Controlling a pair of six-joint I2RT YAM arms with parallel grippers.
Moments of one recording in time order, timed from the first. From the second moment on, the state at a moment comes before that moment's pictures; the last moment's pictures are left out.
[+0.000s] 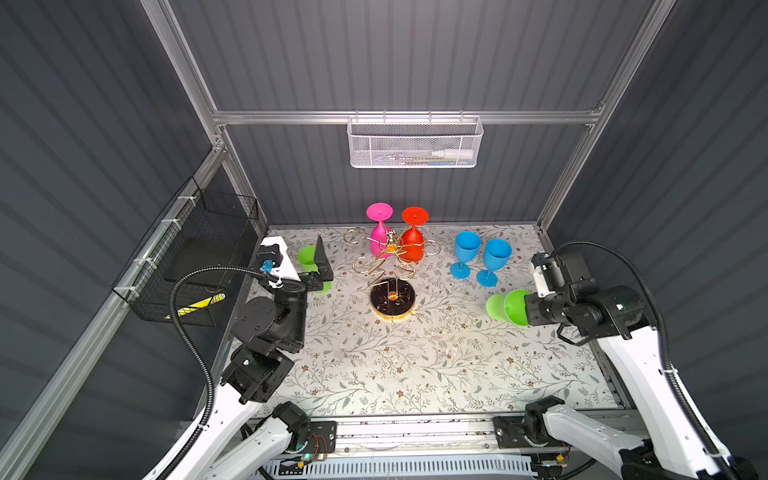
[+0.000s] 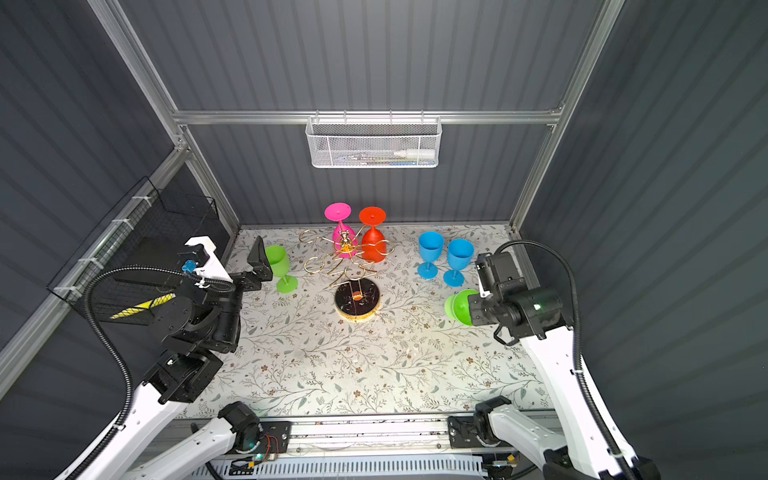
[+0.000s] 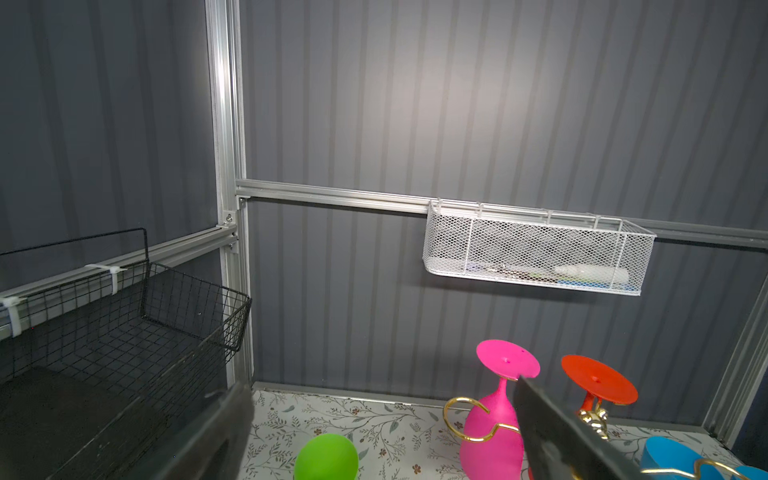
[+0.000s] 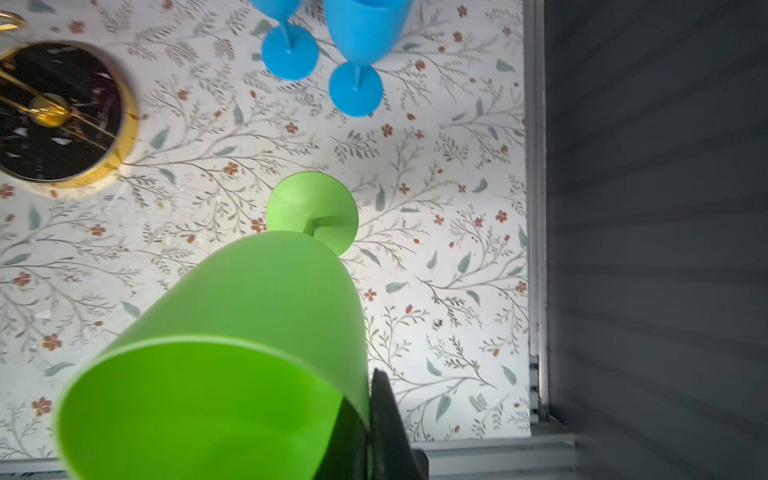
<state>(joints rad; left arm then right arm) -0.65 0.70 0.90 0.09 -0.64 0.09 0.28 1.05 1.37 -1.38 0.28 0.14</state>
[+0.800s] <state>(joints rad) -0.65 0.68 0.84 0.04 -0.65 0.17 -0.07 1.56 1.58 -1.25 0.23 0.08</state>
